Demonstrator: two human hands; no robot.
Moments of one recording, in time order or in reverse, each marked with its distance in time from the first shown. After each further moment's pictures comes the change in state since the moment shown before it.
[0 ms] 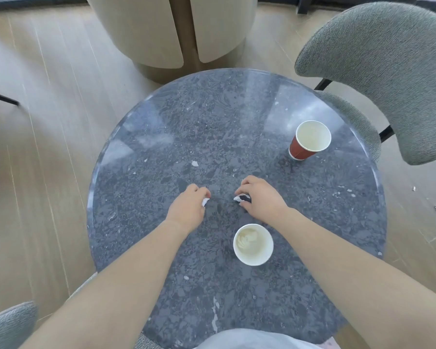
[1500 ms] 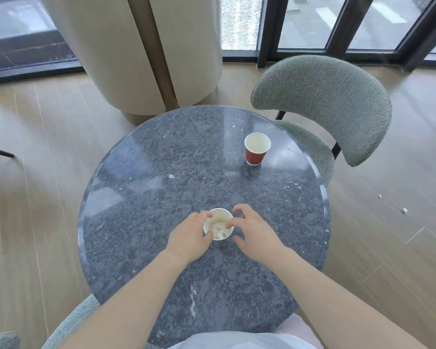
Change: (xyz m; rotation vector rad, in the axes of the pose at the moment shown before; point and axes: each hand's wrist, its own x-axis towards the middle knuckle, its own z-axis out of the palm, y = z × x) left_hand -0.097 0.082 0.021 -0.078 0.091 0.109; right_hand -0.151 -0.004 0.007 0.031 0.250 -0.060
